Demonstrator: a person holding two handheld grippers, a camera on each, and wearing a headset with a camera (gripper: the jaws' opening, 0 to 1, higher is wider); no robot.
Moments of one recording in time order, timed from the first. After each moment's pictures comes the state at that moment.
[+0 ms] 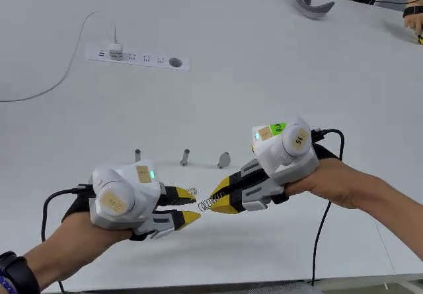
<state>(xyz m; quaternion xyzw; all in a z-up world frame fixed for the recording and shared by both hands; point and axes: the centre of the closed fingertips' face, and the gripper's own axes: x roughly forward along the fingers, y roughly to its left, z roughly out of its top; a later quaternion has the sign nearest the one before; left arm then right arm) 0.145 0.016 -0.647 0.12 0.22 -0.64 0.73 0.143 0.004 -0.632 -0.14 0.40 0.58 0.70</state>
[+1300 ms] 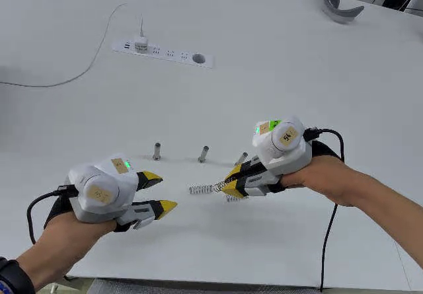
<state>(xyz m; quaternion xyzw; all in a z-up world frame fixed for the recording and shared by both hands) 0.191 0.094 -0.686 0.09 0.28 -0.50 0.82 0.193 -0.002 -0.676 -0.19 0.44 0.51 0.72</state>
